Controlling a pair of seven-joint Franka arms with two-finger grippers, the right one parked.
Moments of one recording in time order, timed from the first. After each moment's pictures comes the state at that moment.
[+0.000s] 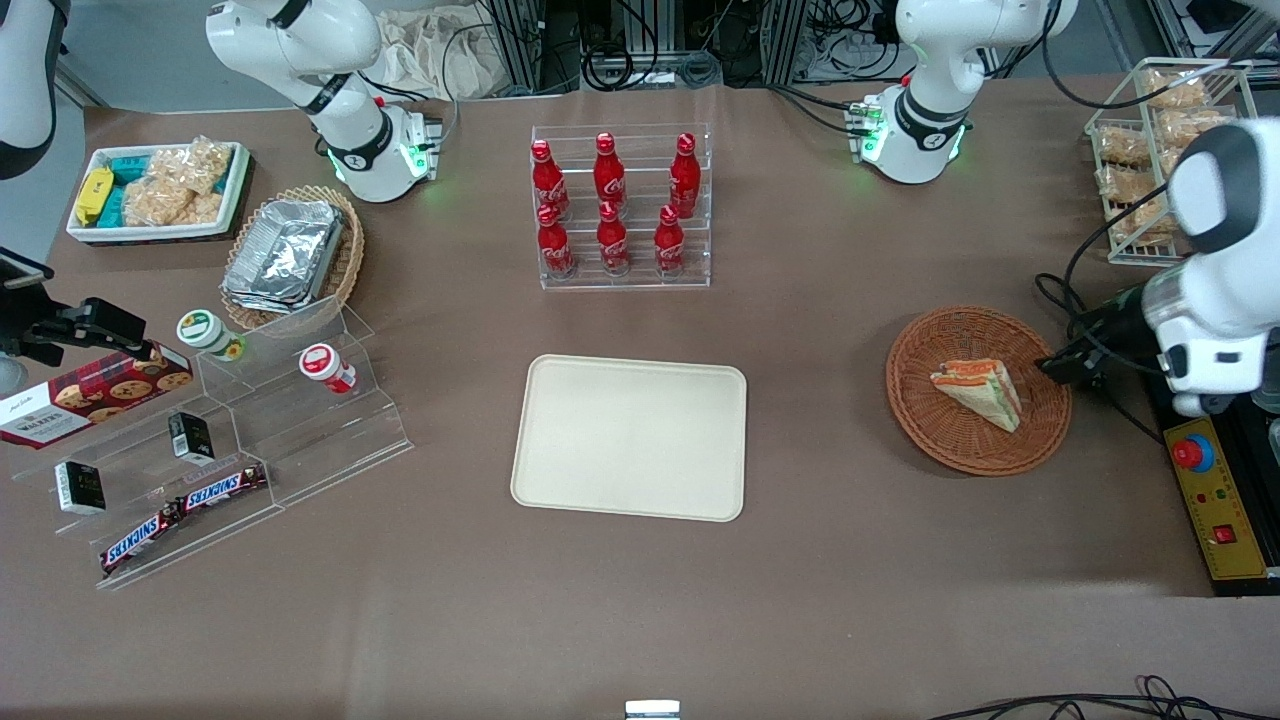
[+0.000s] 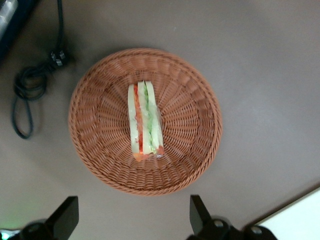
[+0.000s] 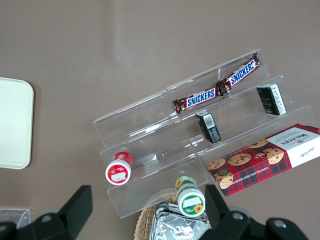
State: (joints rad) arm 0.02 0.09 0.03 -1.95 -0.04 1.93 -0.75
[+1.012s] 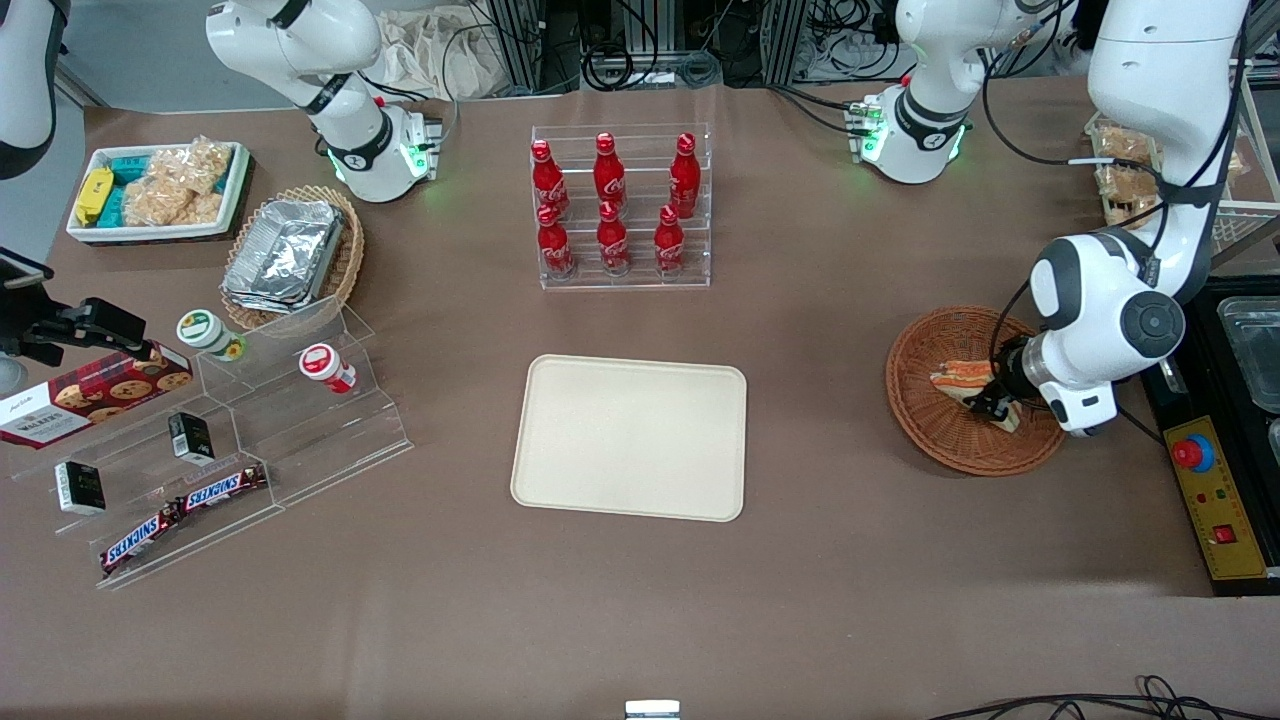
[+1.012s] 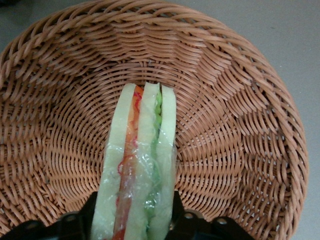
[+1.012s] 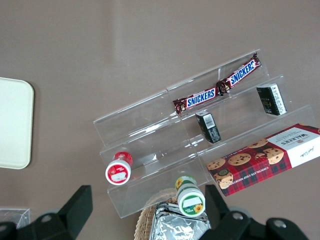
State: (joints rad) arm 0.01 0.30 0.03 -2.20 -0.04 2.40 -0.98
